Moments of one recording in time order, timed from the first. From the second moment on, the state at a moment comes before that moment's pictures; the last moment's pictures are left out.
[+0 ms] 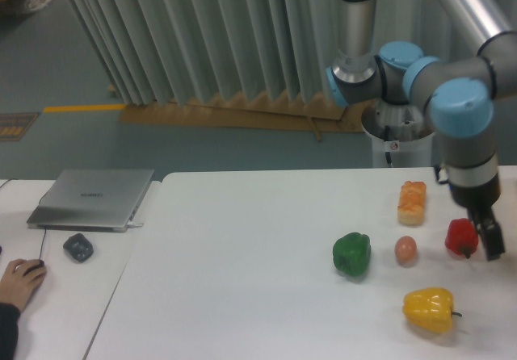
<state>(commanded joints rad) 2.35 -2.00 -1.39 -1.21 1.80 1.60</state>
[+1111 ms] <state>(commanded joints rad) 2.24 -2.15 -1.36 -1.14 1.91 1.69</state>
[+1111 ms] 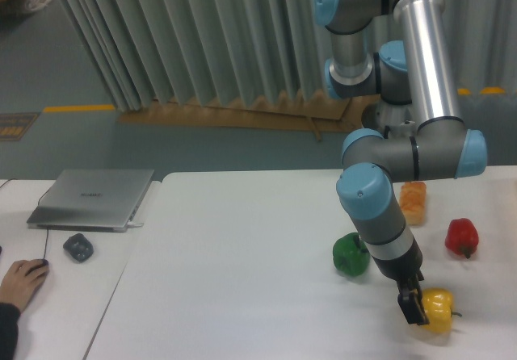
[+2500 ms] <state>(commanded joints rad) 2.35 -1.93 -1.47 -1.15 1.80 1.63</state>
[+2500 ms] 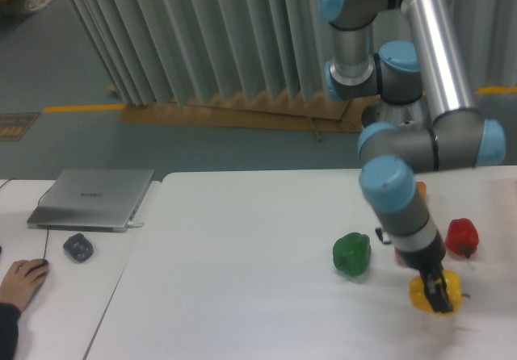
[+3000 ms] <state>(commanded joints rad) 2.65 -1.83 -1.54 -1.20 1.66 1.82</state>
